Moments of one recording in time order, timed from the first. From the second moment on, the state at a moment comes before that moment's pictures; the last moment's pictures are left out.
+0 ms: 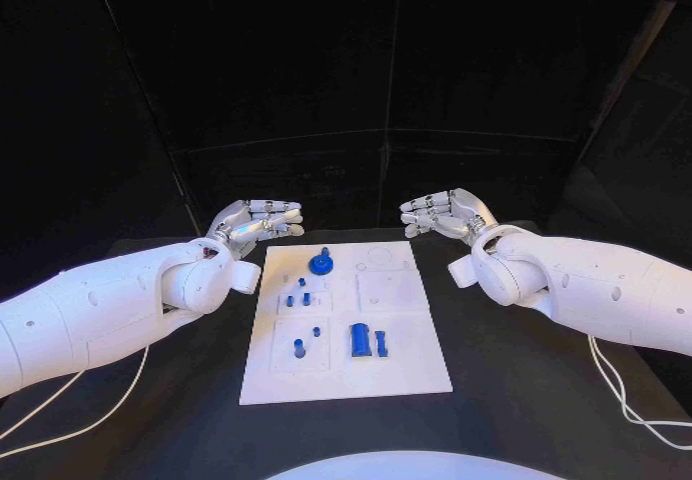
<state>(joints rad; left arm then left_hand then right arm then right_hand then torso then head) 1.18 -0.73 -0.14 1.24 0.04 -0.18 0.40 1.39 -0.09 0.27 0.11 0.05 0.98 0.16 0.09 0.07 1.10 0.15 0.10 0.07 0.95 0.12 0.35 0.20 0.17 0.76 0.25 0.20 0.46 1.17 -0.71 -0.13 1.24 -0.33 -0.37 0.38 1.55 0.12 -0.15 0.08 0.13 0.96 0.18 0.07 0.20 1.10 0.13 0.12 0.16 1.10 0.08 0.21 0.30 0.17 0.96 0.20 0.31 0.28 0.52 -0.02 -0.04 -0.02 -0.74</state>
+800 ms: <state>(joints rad) 1.10 -0.72 -0.09 1.30 0.08 -0.31 0.46 0.79 -0.01 0.13 0.02 0.01 0.55 0.06 0.01 0.01 0.61 0.08 0.01 0.01 0.55 0.04 0.12 0.05 0.12 0.43 0.15 0.04 0.20 1.11 -0.69 -0.07 1.31 -0.23 -0.42 0.45 0.85 0.02 -0.02 0.00 0.04 0.54 0.10 0.01 0.03 0.63 0.05 0.01 0.01 0.64 0.01 0.01 0.09 0.12 0.58 0.12 0.10 0.08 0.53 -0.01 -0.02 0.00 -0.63</state>
